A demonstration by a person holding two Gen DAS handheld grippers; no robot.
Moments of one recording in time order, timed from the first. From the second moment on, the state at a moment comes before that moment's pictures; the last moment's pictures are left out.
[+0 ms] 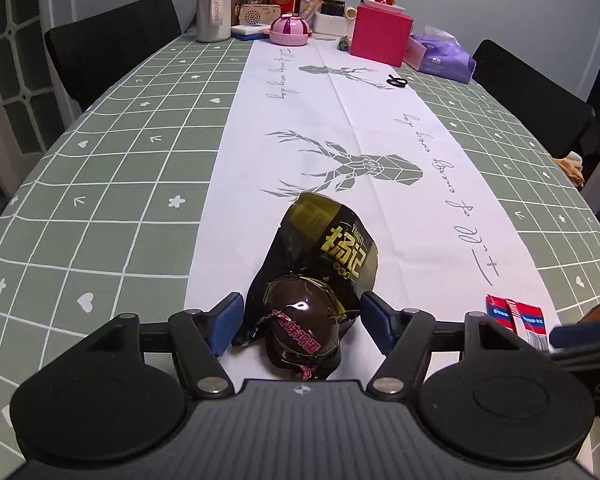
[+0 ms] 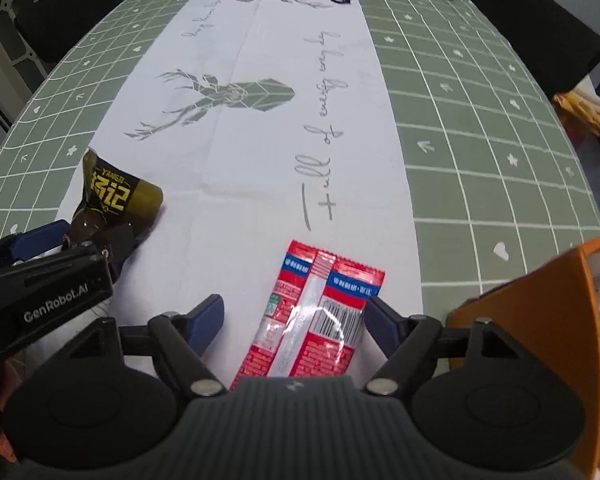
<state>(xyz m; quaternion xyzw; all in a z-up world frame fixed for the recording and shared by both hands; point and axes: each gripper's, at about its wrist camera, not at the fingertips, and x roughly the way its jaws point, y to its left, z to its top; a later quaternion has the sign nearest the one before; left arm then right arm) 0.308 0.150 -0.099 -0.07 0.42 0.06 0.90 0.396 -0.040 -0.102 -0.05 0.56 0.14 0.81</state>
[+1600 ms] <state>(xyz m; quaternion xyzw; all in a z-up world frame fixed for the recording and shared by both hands) 0.097 0.077 -0.089 -0.04 0.47 -0.02 0.88 0.152 -0.115 -0.098 -0.11 0.43 0.26 0.86</state>
